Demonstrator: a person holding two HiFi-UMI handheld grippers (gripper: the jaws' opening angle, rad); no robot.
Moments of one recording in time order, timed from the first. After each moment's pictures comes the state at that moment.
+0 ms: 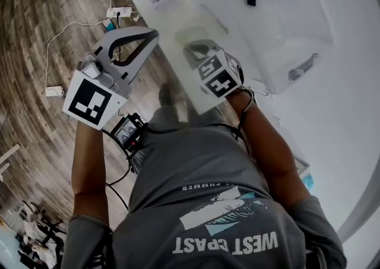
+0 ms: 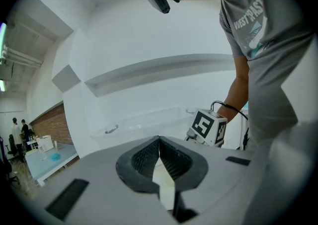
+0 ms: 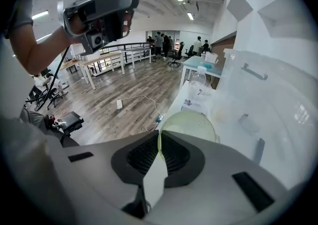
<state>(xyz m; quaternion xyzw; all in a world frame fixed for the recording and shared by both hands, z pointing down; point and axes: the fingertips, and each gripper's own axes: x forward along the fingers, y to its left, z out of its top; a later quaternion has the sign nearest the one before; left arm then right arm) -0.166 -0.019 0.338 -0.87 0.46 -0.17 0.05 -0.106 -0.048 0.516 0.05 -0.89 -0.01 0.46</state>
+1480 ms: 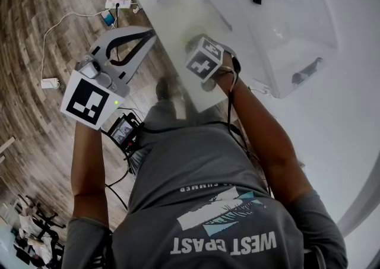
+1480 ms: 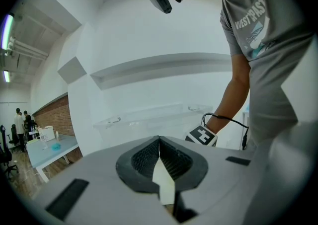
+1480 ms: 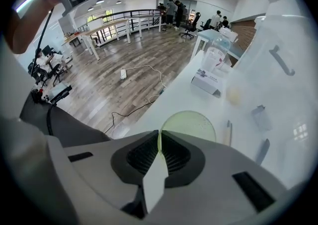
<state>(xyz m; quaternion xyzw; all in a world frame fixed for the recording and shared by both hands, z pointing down) -0.178 -0.021 0.370 -0.87 0.47 -0.16 0.02 -0.100 -0.063 0.607 0.00 -0.79 -0.05 0.61</state>
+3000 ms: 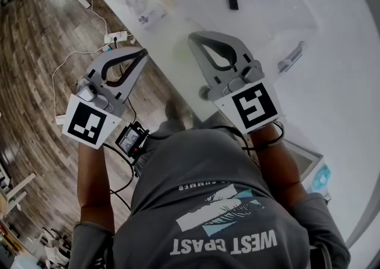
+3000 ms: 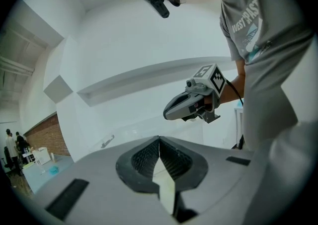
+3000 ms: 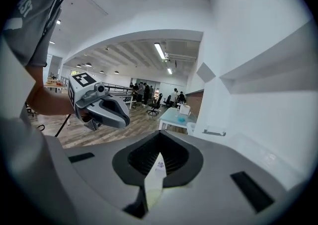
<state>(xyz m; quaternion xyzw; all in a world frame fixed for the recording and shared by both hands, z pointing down) -0.144 0.002 0.302 -0.88 0.42 -0.18 0.09 -0.092 -0.046 0.279 0.18 -0.97 -0.09 0.16</state>
